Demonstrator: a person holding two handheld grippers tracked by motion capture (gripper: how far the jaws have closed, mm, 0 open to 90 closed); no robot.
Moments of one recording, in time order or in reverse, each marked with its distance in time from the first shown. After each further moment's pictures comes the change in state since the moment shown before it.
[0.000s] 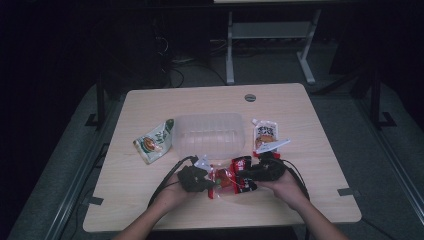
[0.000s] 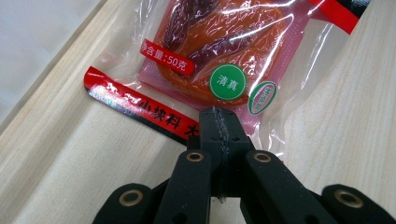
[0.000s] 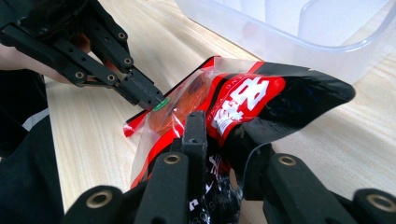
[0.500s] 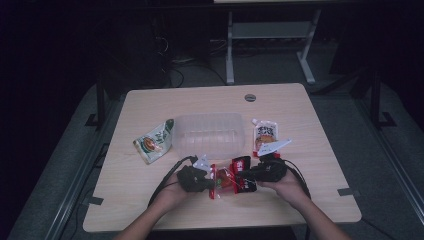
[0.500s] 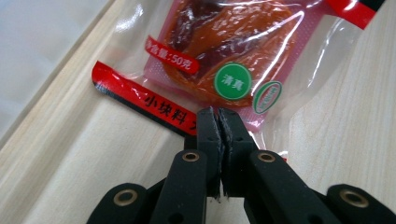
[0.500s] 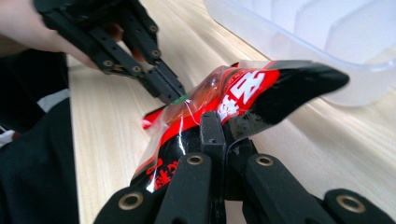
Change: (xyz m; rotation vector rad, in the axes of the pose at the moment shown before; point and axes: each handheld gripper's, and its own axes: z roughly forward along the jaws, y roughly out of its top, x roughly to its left) left arm 0.002 -0.002 -0.002 -0.028 -0.005 0.021; right arm 0.002 0.001 -0.006 -0.020 0.067 -0.118
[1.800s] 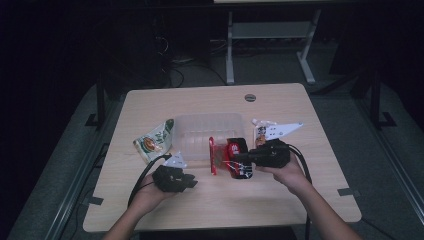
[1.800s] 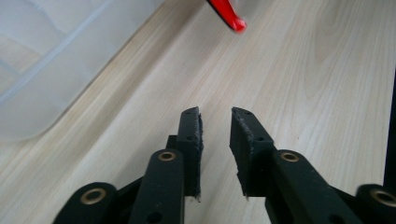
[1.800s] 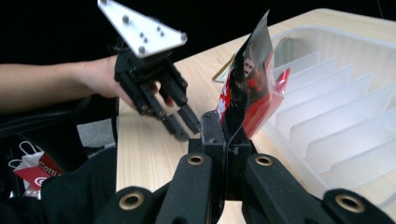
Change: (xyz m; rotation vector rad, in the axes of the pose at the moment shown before) left arm 0.013 -0.037 -0.053 -0.089 0.043 -0.083; right arm 0.011 0.050 -0.033 -0.210 0.120 -0.125
